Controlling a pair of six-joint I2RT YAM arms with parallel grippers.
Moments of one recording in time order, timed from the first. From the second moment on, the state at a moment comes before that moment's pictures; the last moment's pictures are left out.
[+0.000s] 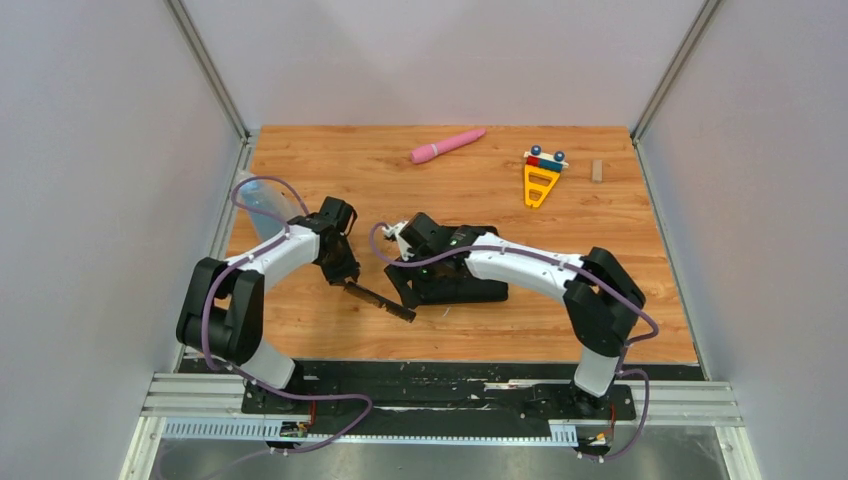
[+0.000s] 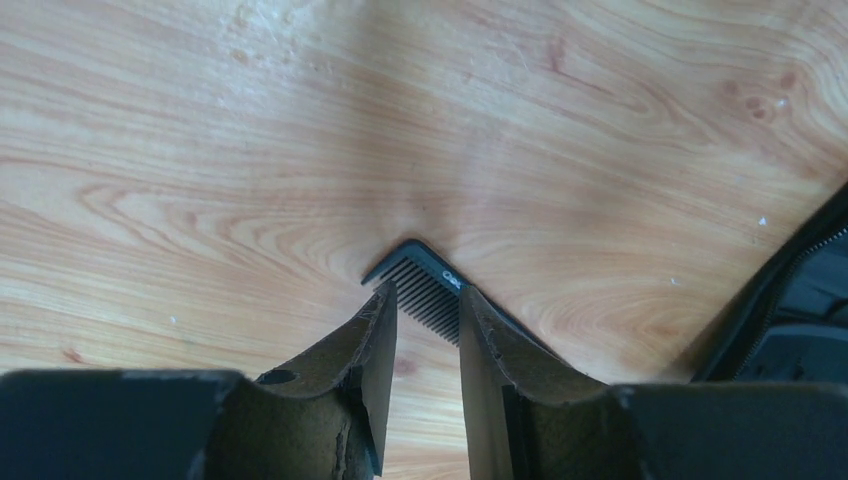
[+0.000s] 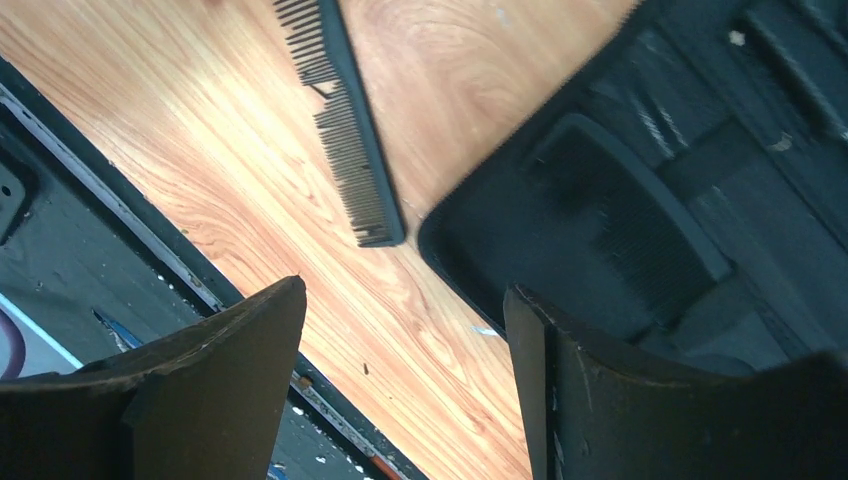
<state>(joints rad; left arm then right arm) -0.33 1.53 0.90 -0.66 -0.06 -0.74 0.93 1.75 1.28 -0.56 -0.15 0.21</state>
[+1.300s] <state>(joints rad) -0.28 1.59 0.89 -0.58 -0.03 -0.70 1.12 2.08 1.63 -0.80 0.17 0.13</state>
